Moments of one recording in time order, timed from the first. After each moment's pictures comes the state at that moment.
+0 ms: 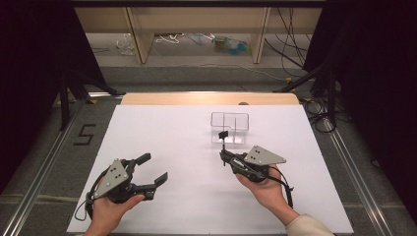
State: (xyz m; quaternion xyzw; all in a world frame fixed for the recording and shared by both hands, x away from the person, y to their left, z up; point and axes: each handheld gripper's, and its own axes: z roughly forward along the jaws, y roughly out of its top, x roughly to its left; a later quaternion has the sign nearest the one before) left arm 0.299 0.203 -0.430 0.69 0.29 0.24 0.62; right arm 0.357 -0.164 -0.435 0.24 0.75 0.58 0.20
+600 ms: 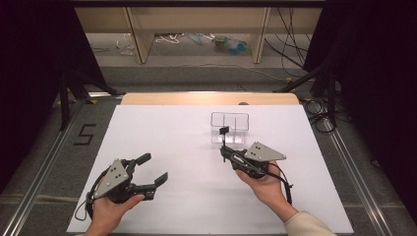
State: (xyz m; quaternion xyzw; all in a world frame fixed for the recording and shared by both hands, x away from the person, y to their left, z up) left arm 0.299 0.202 -0.430 0.69 0.29 0.24 0.62; right arm 0.365 -0.164 -0.431 0.25 0.74 0.58 0.21
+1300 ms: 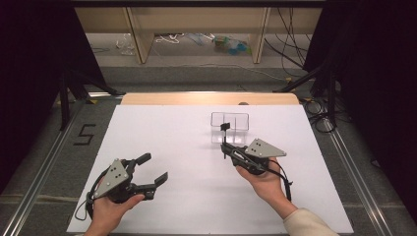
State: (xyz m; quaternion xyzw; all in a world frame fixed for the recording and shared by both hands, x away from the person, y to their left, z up) left arm 0.300 0.202 -0.431 0.69 0.29 0.23 0.62; right arm 0.373 -0.164 -0.429 0.26 0.74 0.59 0.22
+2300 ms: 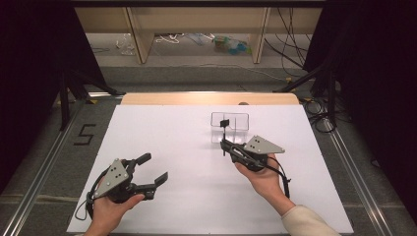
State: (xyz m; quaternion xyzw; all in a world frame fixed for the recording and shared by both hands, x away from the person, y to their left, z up) left arm 0.300 0.202 -0.431 0.69 0.29 0.23 0.62; right arm 0.381 -0.162 -0.427 0.26 0.73 0.59 0.22
